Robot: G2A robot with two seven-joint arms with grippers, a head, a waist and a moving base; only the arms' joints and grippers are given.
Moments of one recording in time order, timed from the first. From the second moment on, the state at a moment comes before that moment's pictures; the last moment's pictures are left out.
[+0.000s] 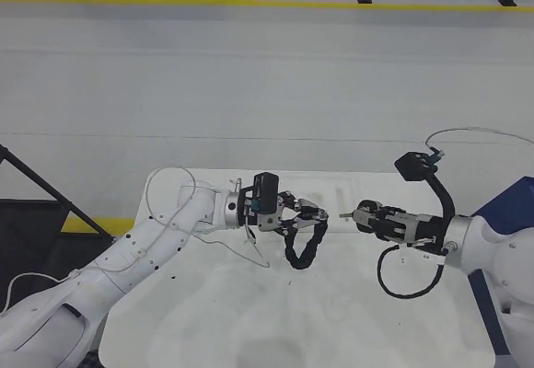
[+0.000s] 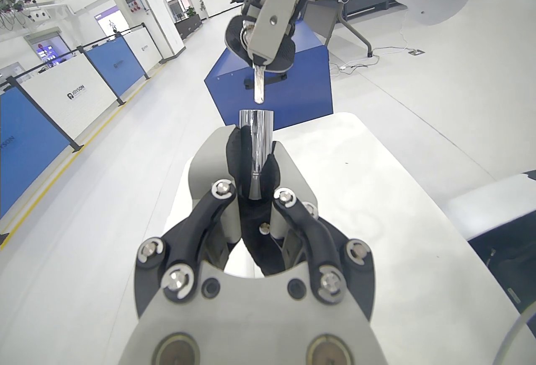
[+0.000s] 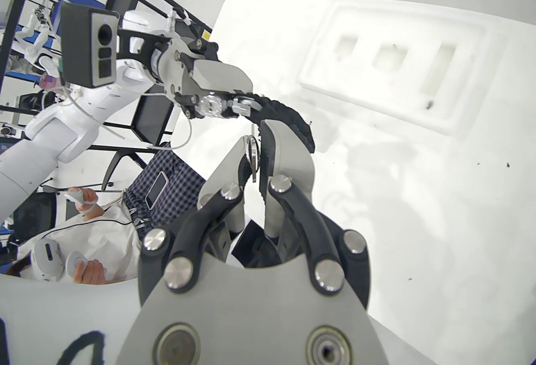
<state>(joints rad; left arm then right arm) 0.70 -0.99 -0.56 -1.42 1.25 -0.82 0.53 -1.23 -1.00 1.47 -2.27 -0.29 0.39 1.25</state>
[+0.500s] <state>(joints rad) 0.76 -1.03 -0.58 -1.48 1.37 -0.59 0.55 -1.13 -0.97 1.42 -2.35 -0.35 0.51 1.31</state>
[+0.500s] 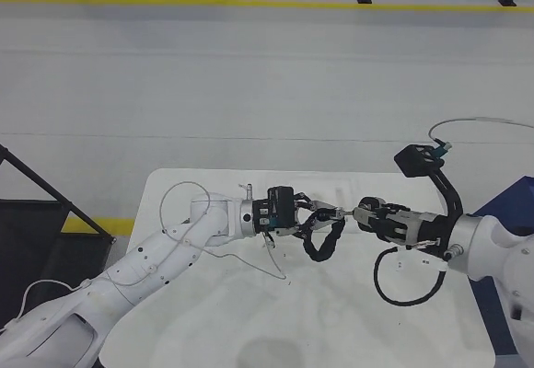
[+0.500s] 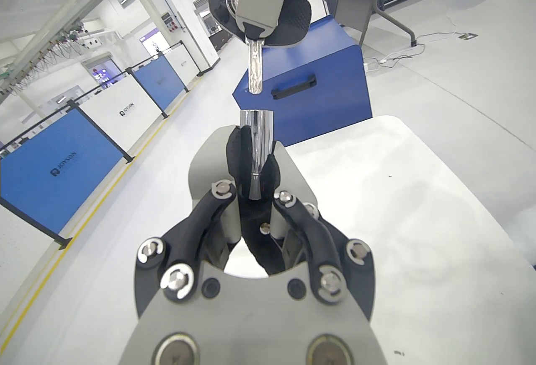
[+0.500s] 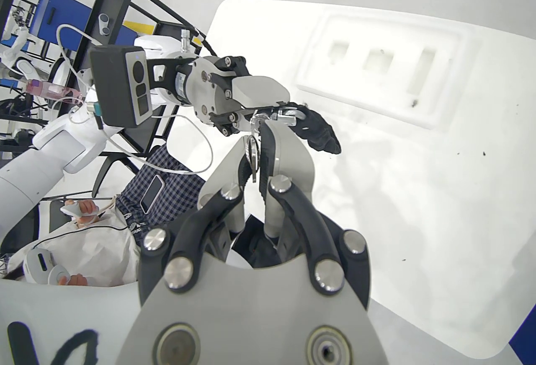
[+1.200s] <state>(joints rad) 0.82 -1.05 -0.59 -1.48 1.45 -0.47 0.57 -1.13 -0.95 1.37 -2.35 -0.41 0.54 1.24</state>
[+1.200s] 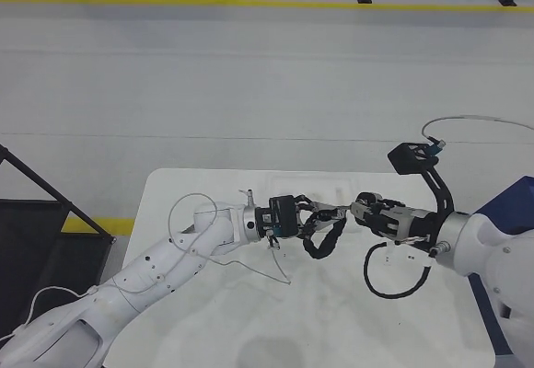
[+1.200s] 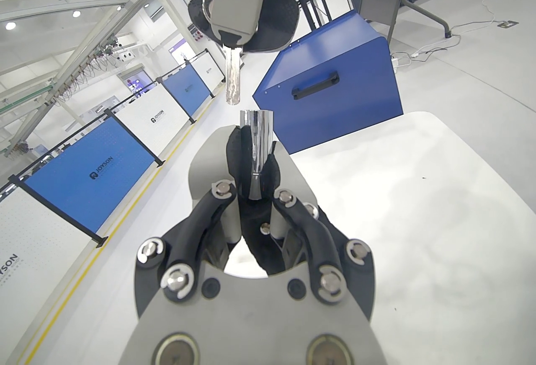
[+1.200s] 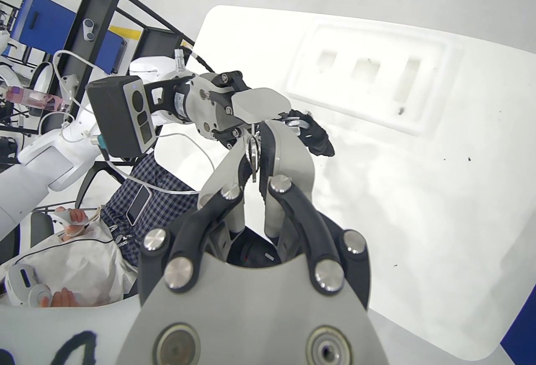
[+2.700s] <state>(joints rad) 0.92 -1.10 -0.69 -1.46 1.55 -0.45 0.63 -1.11 -0.88 1.29 -2.35 -0.41 0.60 1.22</state>
